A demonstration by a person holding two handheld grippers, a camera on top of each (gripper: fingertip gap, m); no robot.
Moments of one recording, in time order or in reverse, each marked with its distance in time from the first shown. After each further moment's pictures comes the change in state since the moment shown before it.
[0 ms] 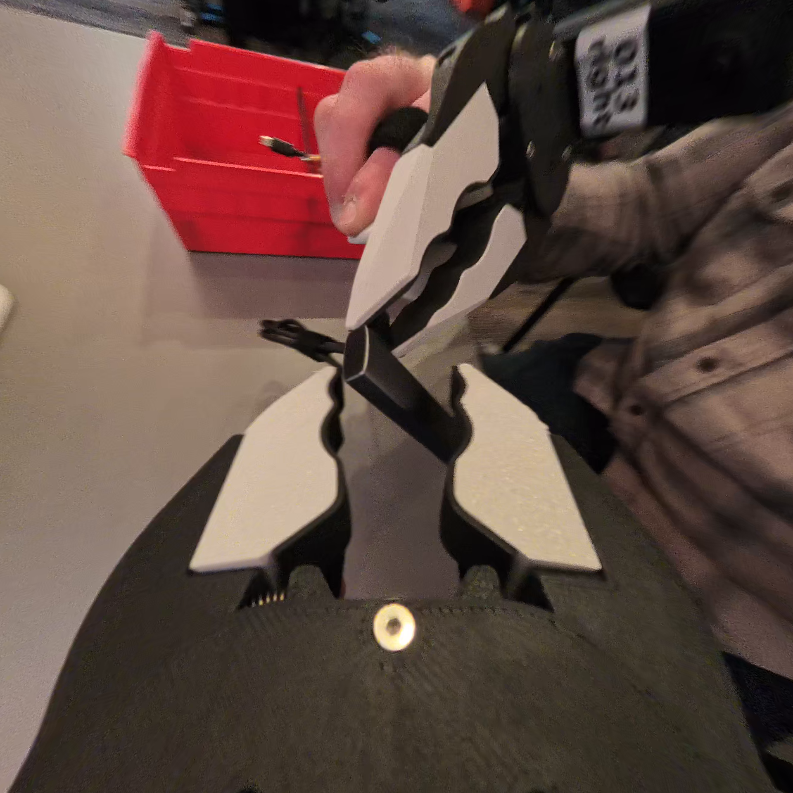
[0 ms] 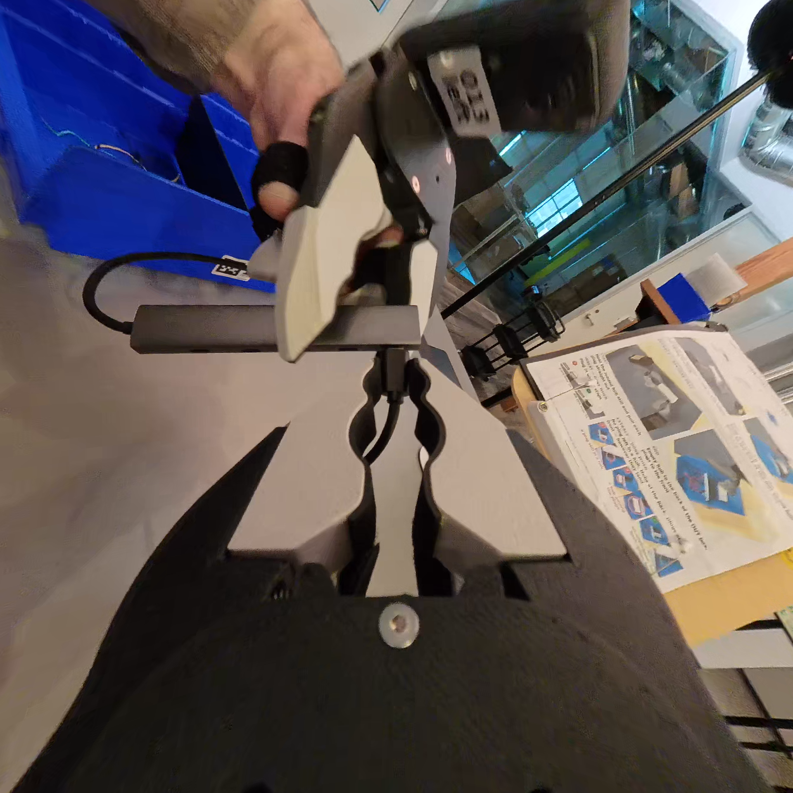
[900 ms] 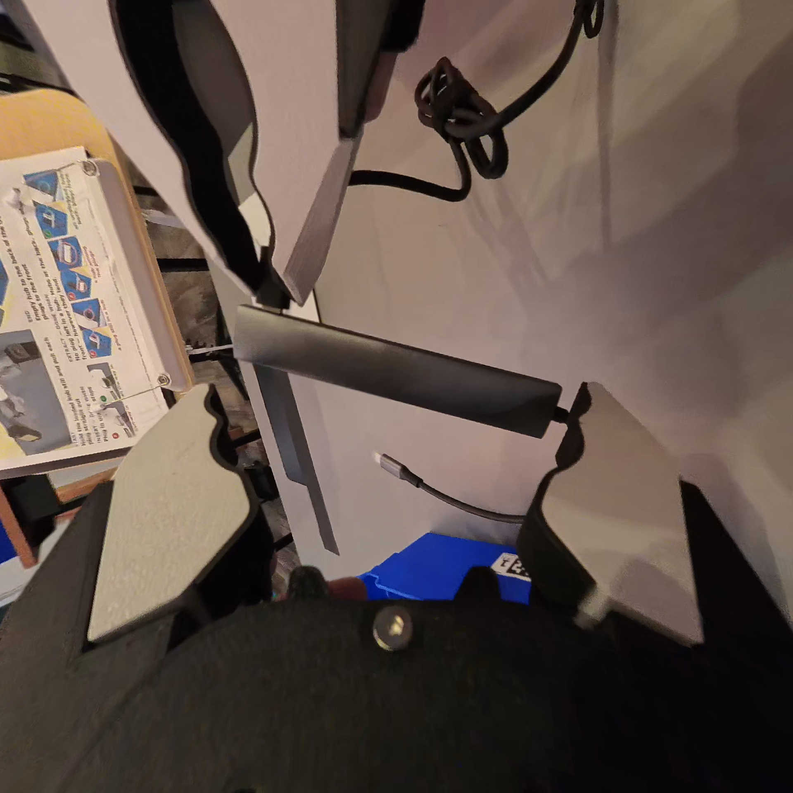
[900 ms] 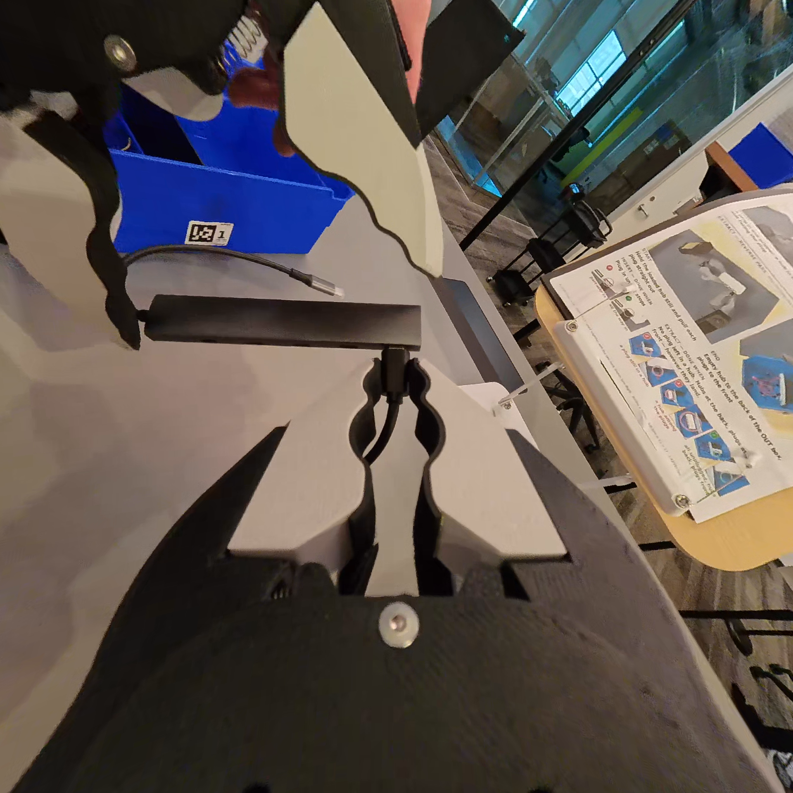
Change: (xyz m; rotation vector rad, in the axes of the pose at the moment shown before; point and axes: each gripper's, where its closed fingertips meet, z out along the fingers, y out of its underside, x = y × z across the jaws) left arm -0.032 0.029 -0.018 -0.769 -0.722 0.685; right arm 0.015 0.034 0.007 -0.164 -0.018 0.197
